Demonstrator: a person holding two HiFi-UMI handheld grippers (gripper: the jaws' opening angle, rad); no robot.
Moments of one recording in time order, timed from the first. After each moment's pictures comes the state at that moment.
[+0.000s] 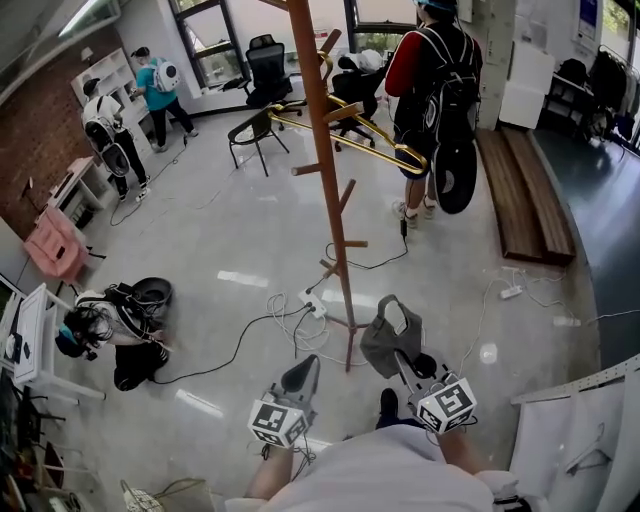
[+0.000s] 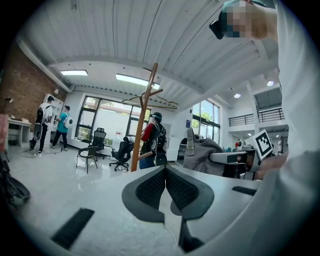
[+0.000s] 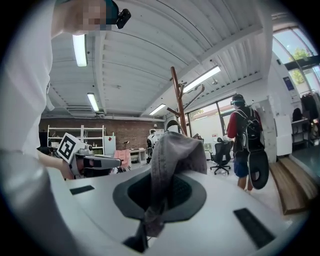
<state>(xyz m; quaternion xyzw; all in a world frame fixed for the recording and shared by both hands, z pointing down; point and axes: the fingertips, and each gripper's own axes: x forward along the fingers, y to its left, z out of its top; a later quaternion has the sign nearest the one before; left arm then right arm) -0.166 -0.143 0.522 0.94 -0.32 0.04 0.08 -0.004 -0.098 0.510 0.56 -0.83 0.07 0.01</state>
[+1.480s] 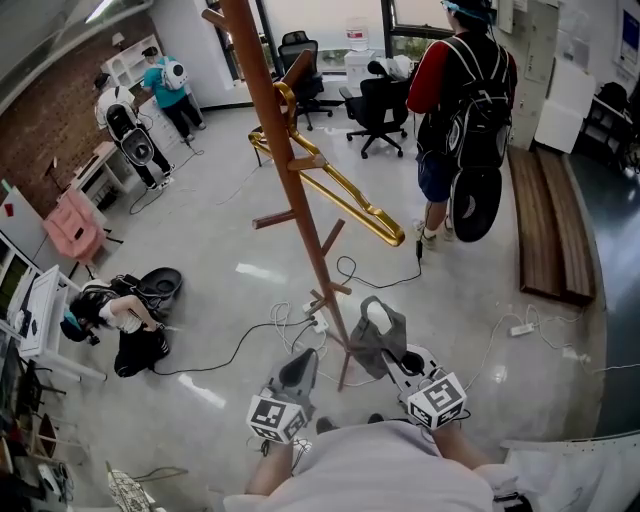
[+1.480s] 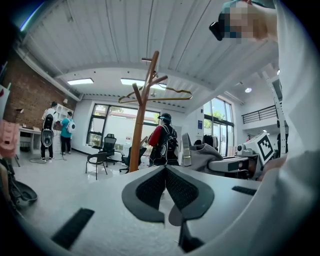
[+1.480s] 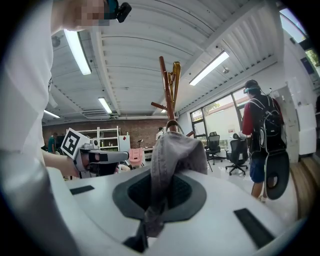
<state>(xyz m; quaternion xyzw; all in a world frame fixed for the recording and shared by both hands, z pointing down) -0.054 -0.254 0.503 0.92 -0.39 0.03 0.07 0.089 -0.230 0.513 0.46 -0.88 0.08 0.02</state>
